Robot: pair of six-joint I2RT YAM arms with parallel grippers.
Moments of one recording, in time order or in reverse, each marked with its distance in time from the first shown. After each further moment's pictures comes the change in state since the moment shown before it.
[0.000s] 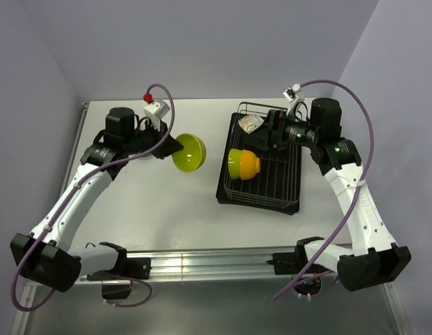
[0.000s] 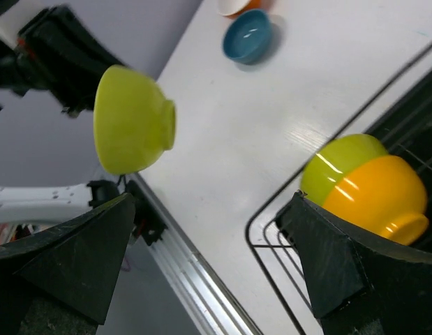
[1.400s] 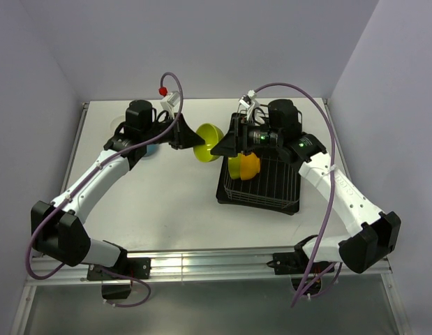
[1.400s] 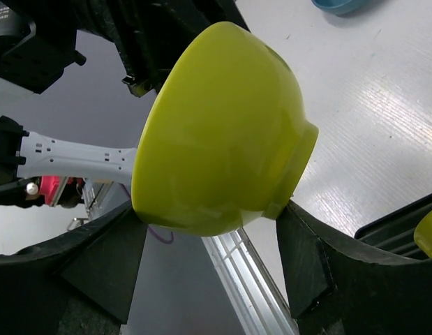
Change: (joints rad) left arm -0.072 0.198 0.040 0.316 0.158 -0.430; right arm 0.305 0.150 -0.008 0.180 0.004 0.159
